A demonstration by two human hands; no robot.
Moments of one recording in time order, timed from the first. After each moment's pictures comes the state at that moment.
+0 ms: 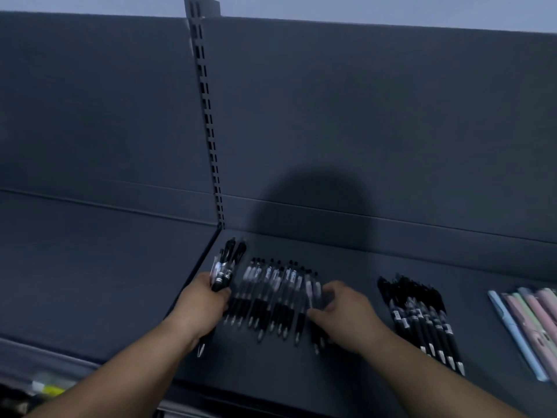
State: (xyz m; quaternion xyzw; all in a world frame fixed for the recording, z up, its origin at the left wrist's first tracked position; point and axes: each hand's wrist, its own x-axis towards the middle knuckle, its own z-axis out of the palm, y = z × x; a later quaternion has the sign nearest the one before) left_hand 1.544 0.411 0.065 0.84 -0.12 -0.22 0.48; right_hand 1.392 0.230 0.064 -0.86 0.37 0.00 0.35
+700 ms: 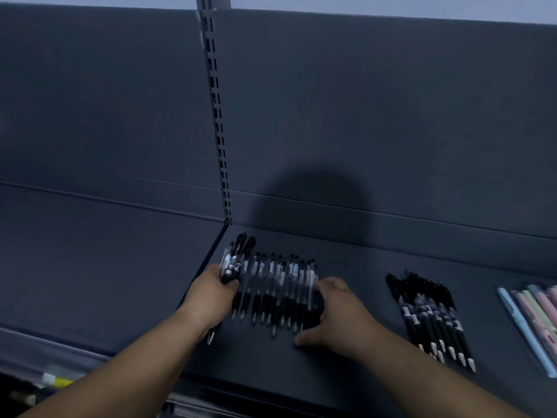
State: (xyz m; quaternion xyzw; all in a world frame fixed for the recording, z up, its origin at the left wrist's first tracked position) left_hand 1.555 0.412 0.061 0.86 -0.15 -0.20 0.45; right_hand 1.397 0.250 0.067 -0.92 0.26 0.06 0.30
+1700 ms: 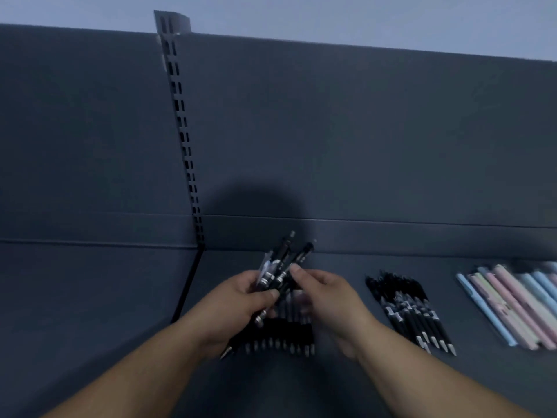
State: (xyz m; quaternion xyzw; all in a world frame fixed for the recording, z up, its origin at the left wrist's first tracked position) left_hand 1.544 0.386 0.108 0.64 -0.30 -0.44 0.55; right_hand 1.430 0.272 0.096 -0.63 0.37 -0.20 0.65
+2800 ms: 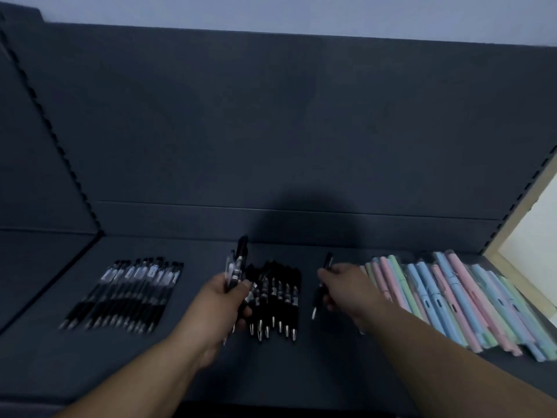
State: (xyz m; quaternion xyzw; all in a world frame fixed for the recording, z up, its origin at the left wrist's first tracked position) left_hand 1.343 0.240 0.084 0.71 -0.16 -0.33 0.60; right_hand 1.224 0.070 0.079 -0.68 0.45 -0.16 0.55
